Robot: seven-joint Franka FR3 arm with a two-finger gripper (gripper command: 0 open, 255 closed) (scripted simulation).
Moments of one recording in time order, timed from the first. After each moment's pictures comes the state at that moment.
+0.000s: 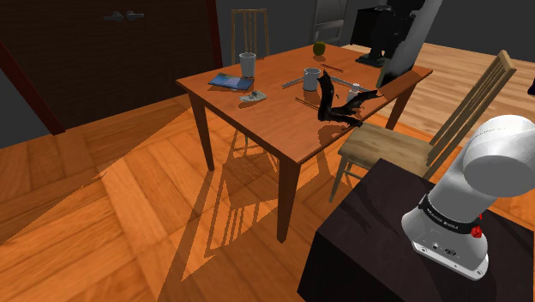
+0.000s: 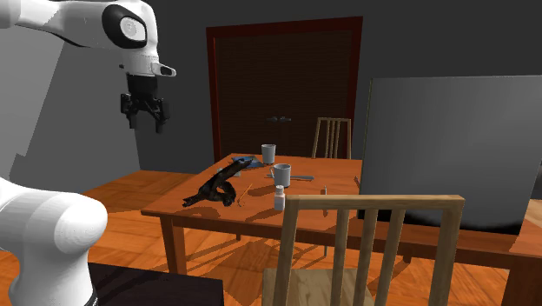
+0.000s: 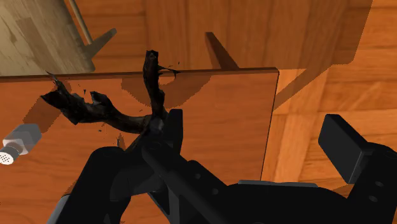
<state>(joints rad) -0.01 -0.79 -0.06 -2.30 0.08 1.57 0.02</state>
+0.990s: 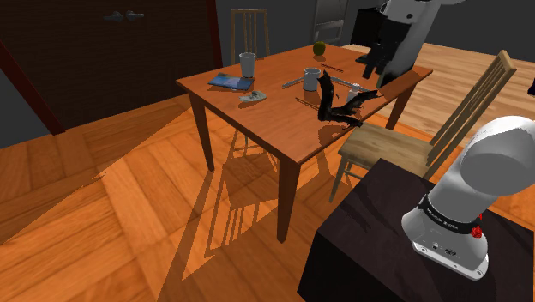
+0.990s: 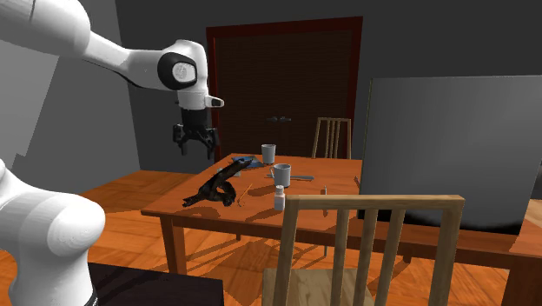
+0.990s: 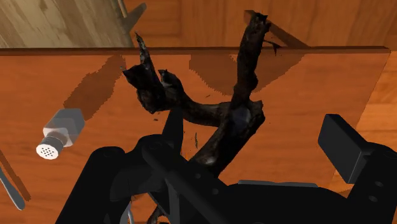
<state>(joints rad) -0.08 -0.62 -0.29 -2.42 -0.06 1.90 -0.25</state>
